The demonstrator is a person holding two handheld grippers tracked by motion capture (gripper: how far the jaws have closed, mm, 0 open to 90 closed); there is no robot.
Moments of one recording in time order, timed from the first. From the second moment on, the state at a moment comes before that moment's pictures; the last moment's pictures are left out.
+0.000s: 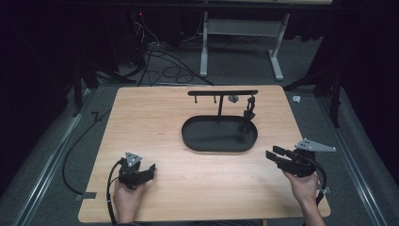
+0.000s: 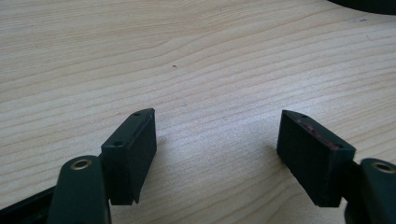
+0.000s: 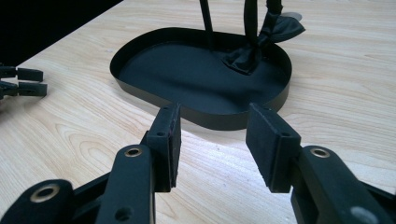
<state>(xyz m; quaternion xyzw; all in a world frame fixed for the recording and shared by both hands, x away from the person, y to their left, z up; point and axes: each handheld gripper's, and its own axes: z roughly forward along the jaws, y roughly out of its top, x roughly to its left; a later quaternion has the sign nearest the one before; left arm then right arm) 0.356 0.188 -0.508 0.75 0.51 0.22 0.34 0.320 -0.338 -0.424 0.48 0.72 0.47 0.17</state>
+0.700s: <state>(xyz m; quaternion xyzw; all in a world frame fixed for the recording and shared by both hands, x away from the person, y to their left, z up) 0.356 0.188 -0.508 0.75 0.51 0.22 0.34 0.323 -0.327 -0.436 0.48 0.73 0.46 0.15</state>
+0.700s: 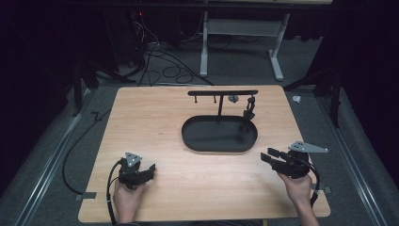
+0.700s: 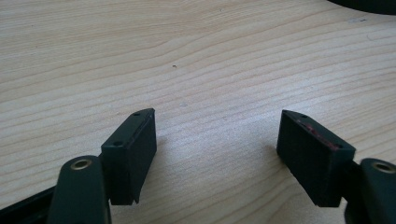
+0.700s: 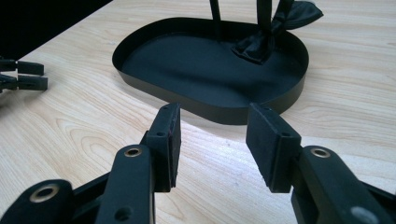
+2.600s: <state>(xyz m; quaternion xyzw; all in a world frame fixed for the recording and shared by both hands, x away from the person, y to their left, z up) 0.356 0.188 -0.508 0.75 0.51 0.22 0.34 0.347 -0.291 -0.488 0.49 0.76 0.40 0.15</state>
